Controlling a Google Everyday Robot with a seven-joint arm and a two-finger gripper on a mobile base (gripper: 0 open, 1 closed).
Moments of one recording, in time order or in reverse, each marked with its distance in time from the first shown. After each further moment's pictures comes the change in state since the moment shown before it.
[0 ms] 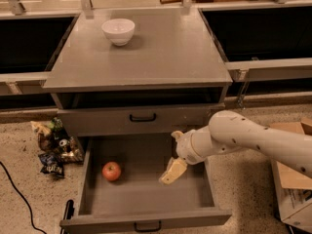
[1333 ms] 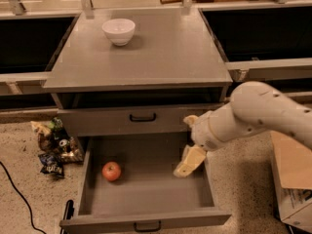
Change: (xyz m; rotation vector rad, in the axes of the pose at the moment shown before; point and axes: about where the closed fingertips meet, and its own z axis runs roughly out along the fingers) arm -0.032 0.009 -0.102 0.019 0.083 -0.062
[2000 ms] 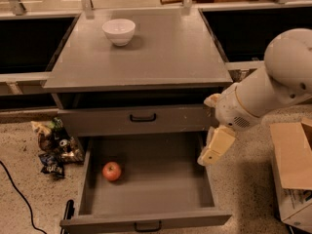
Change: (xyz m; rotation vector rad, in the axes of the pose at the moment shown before) arm -0.018 0.005 -0.112 0.013 0.114 -0.007
